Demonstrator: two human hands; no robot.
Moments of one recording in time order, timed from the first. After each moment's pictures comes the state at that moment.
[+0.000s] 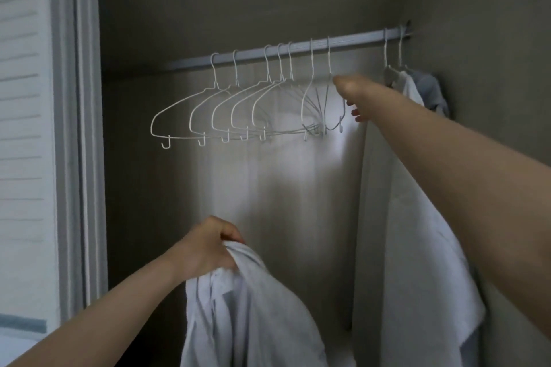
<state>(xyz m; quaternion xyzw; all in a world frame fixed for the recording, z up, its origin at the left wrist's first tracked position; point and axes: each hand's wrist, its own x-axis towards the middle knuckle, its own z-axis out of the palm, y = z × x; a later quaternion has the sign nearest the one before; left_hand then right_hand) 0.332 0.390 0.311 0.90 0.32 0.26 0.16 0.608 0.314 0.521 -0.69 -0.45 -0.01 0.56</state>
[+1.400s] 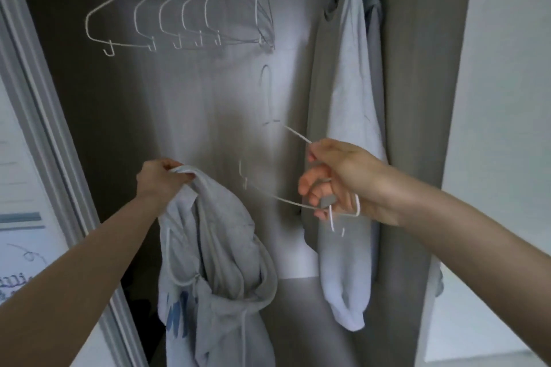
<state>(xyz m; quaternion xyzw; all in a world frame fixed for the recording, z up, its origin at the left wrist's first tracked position) 0.312 0.410 0.224 0.72 0.47 0.44 0.26 0.490 0.120 0.266 -0.58 -0.46 0.35 0.58</state>
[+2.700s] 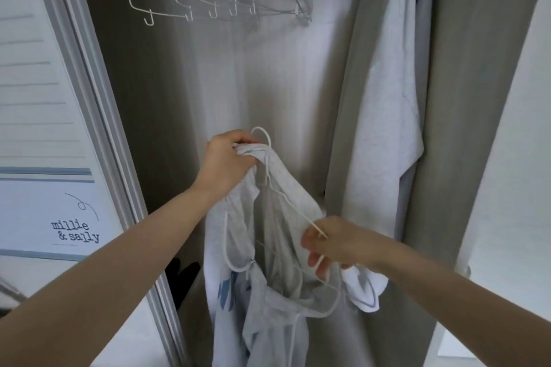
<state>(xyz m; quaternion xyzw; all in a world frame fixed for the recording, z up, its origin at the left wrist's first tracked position) 0.337 0.308 0.218 0.79 0.30 0.49 0.20 0.494 0.156 0.152 -0.72 -0.54 0.35 0.25</state>
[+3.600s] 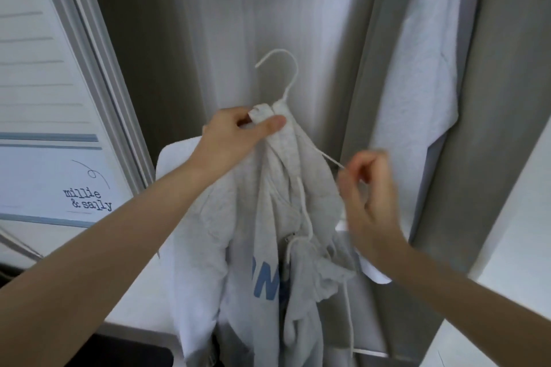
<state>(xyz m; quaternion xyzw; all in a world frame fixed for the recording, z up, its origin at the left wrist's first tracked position) 0.316 0.289 0.218 0.78 0.34 0.43 0.30 0.475 0.156 0.123 -0.49 -0.59 -0.06 0.64</state>
